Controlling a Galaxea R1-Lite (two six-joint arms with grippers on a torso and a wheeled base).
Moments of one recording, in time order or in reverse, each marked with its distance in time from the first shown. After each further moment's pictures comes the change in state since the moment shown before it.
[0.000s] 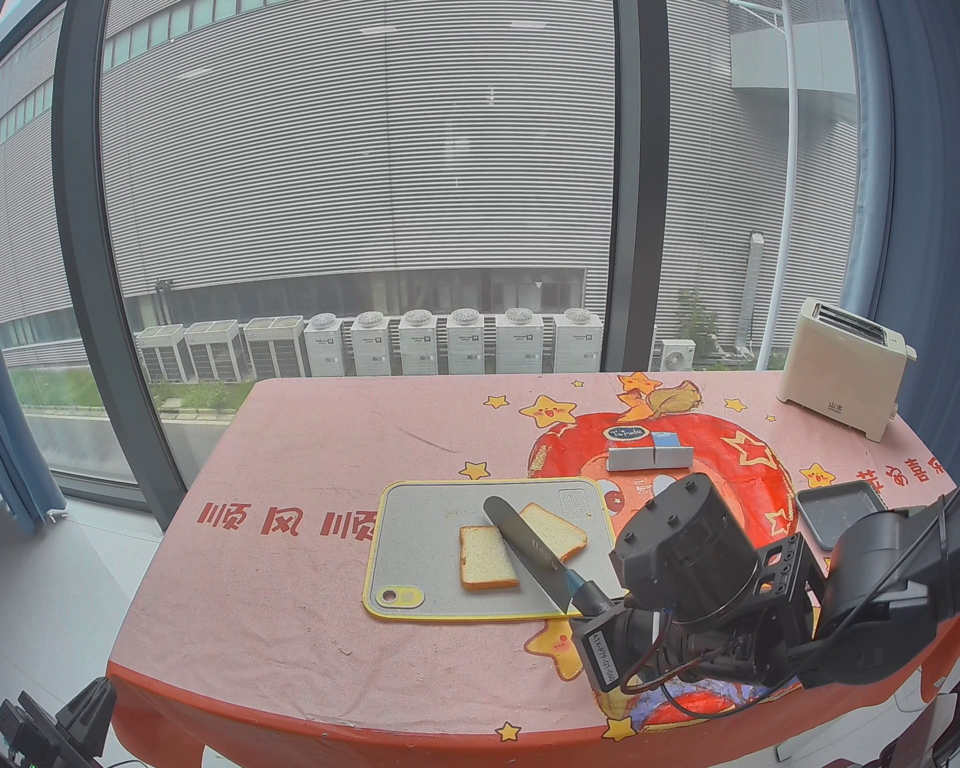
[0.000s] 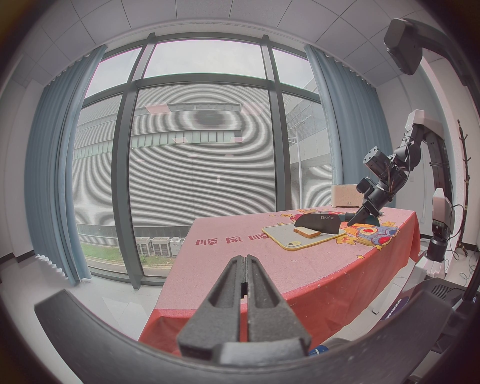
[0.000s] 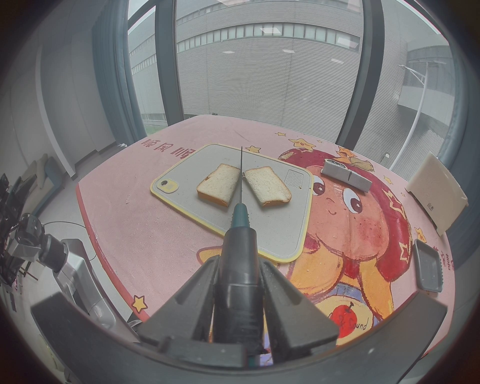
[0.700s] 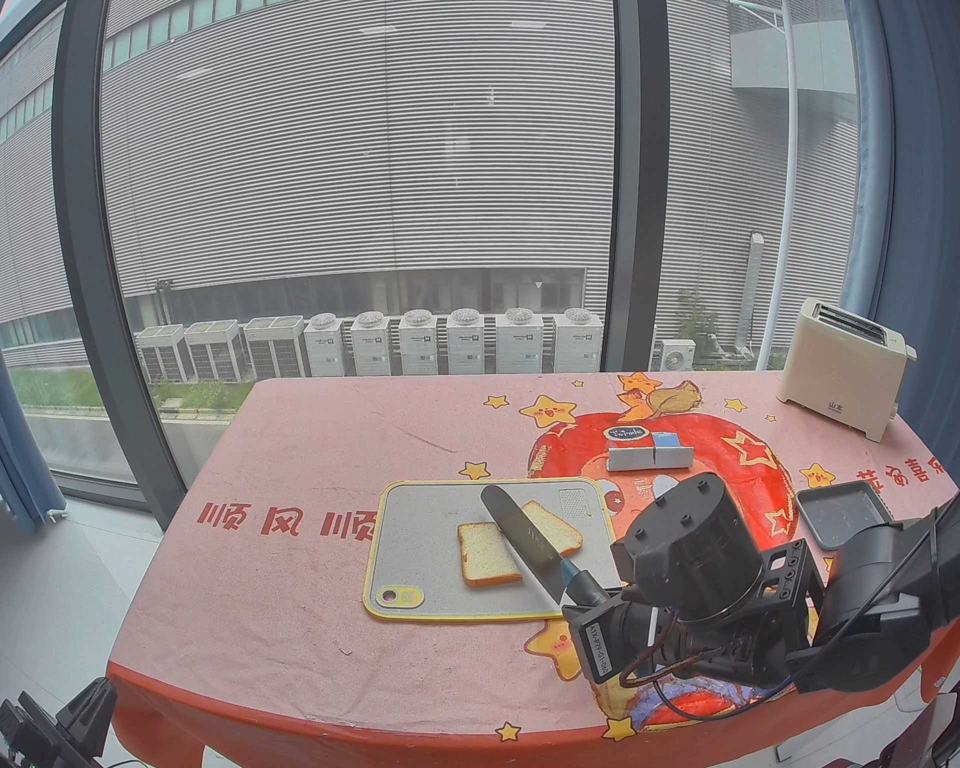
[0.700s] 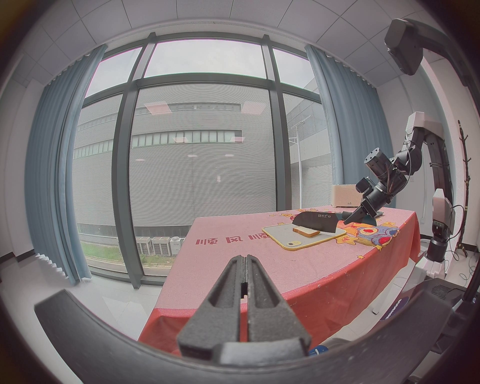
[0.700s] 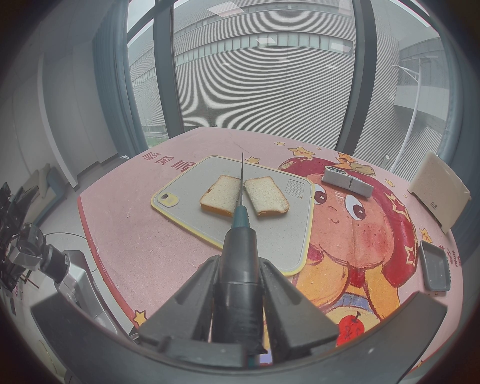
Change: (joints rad) left arm 0.000 0.000 0.000 0.002 0.002 -0.003; right arm -0.008 0.005 0.053 -0.139 0.000 -0.001
